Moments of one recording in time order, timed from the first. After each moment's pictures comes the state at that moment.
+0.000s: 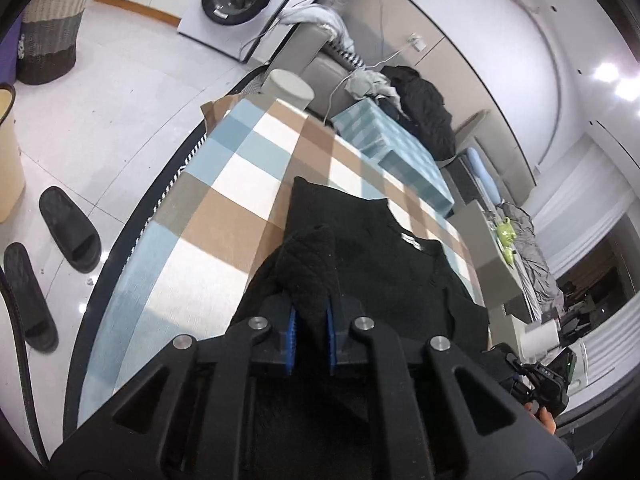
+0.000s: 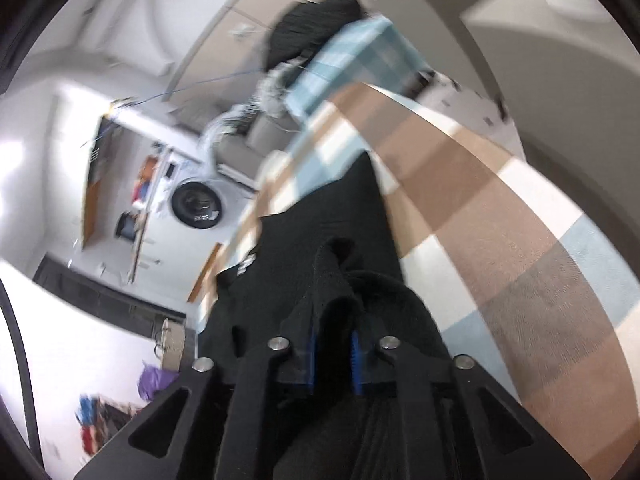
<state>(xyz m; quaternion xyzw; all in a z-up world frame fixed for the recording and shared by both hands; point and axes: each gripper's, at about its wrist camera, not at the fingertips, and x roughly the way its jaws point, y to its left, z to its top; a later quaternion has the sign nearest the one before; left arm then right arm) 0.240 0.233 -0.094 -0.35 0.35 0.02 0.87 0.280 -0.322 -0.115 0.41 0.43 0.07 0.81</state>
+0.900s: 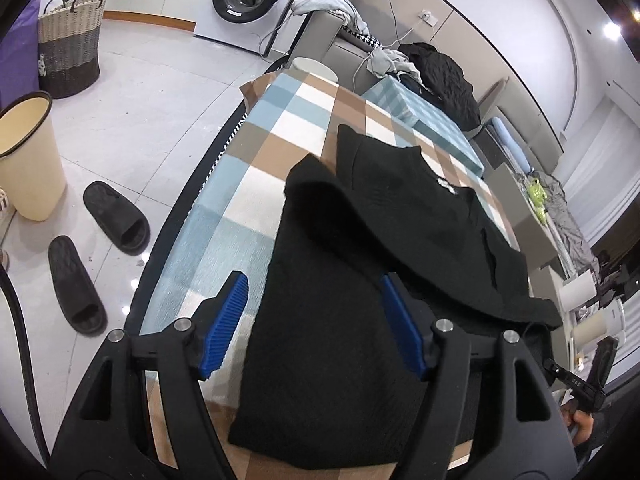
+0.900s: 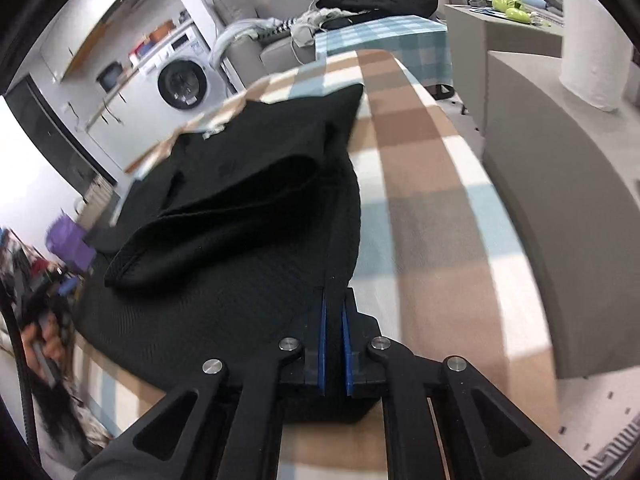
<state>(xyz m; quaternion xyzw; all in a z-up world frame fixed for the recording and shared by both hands) 0.147 0.212 -0.118 -0.28 0.38 0.06 0.88 0.175 -0.306 -0.111 0.11 0.50 0.10 0.85</state>
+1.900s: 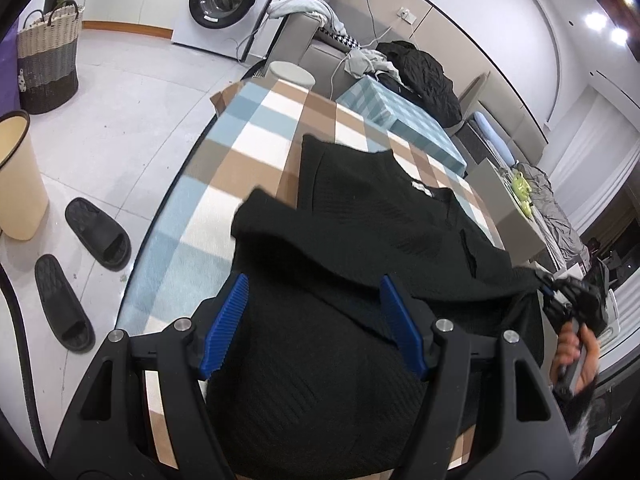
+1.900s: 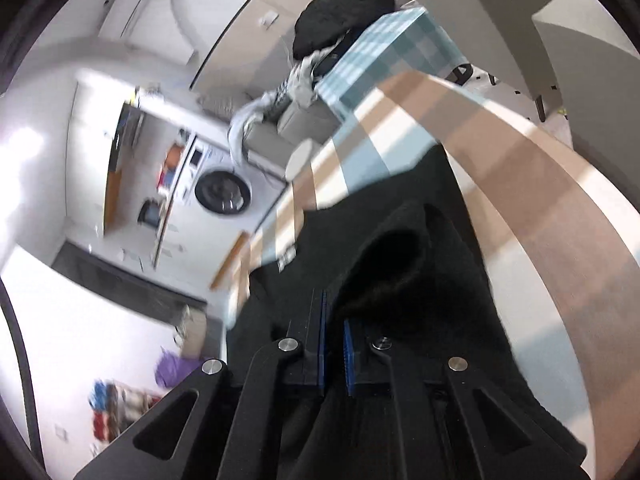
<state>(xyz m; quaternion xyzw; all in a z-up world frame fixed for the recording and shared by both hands) 0.170 0.200 -0.094 -0.27 0.37 0.02 0.89 0.308 -0.282 -0.096 0.41 0.41 0.12 0.81</state>
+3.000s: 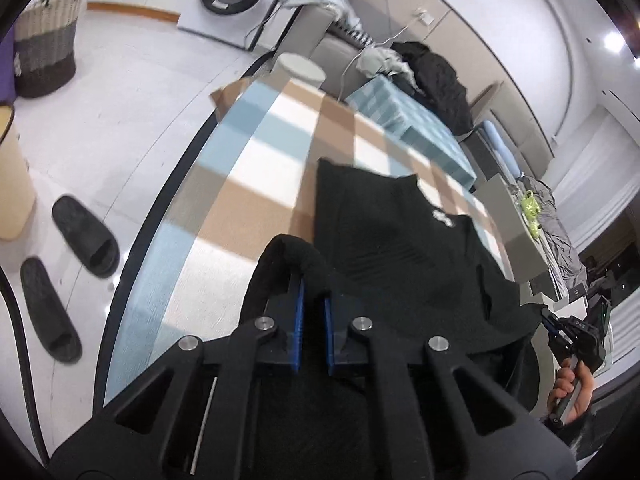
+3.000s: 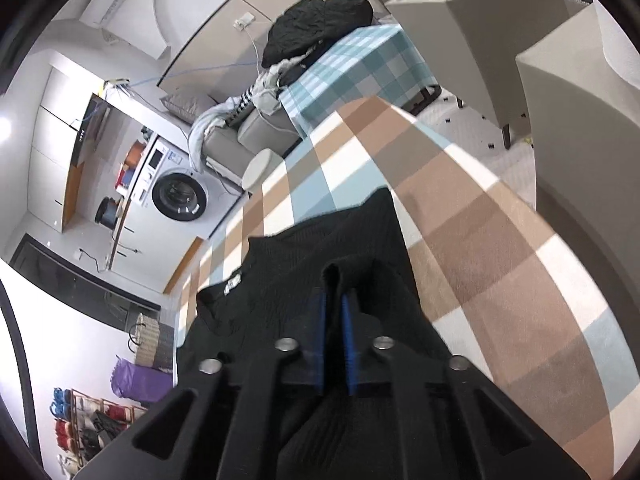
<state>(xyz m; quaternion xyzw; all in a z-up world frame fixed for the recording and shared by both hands) 0.252 0.233 -0.112 -0.30 0.38 0.03 0.88 0.327 -0.312 -0.094 0.35 0.42 0.06 0.83</state>
